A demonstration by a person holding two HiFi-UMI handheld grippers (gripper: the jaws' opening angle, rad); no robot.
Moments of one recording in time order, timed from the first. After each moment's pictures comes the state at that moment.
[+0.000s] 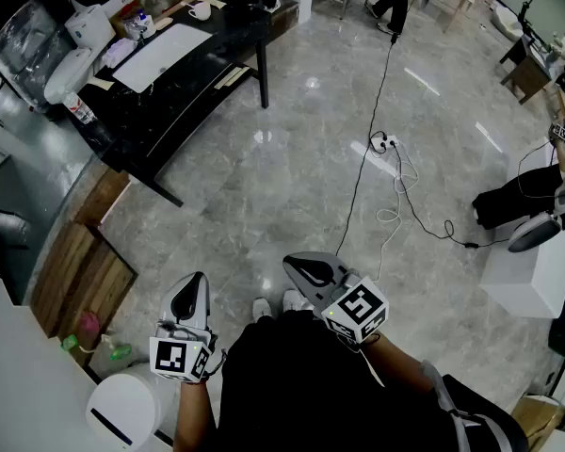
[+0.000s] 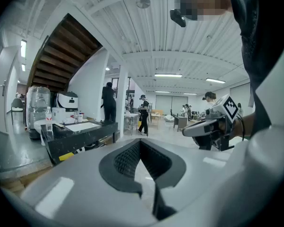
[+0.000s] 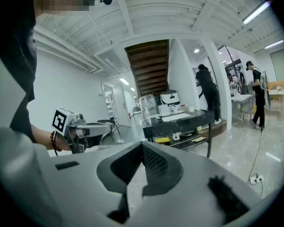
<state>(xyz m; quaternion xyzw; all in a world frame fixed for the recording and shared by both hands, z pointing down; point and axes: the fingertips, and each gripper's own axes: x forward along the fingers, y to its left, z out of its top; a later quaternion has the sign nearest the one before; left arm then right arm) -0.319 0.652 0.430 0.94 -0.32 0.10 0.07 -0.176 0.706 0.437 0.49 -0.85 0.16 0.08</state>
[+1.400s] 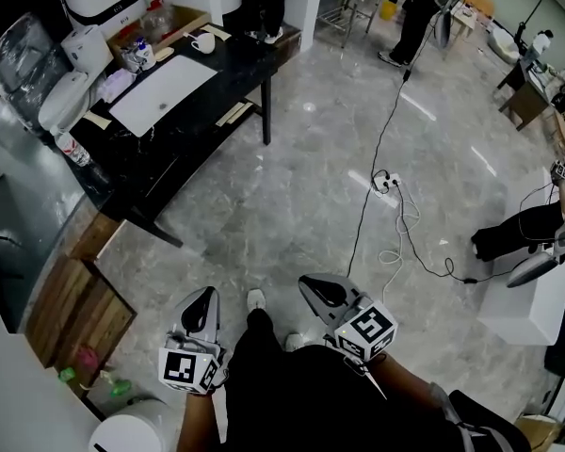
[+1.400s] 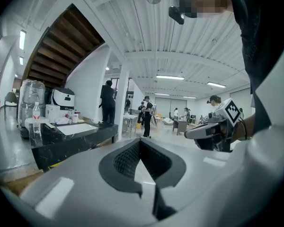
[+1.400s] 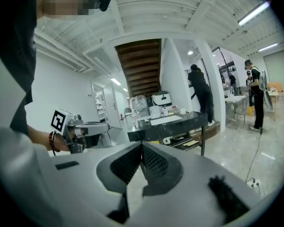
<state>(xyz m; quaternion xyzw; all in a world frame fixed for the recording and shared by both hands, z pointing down) -0.267 0.515 0.446 0.95 -0.30 0.08 0.08 -0.116 0.580 0.451 0.53 -0.83 0.17 0.07</state>
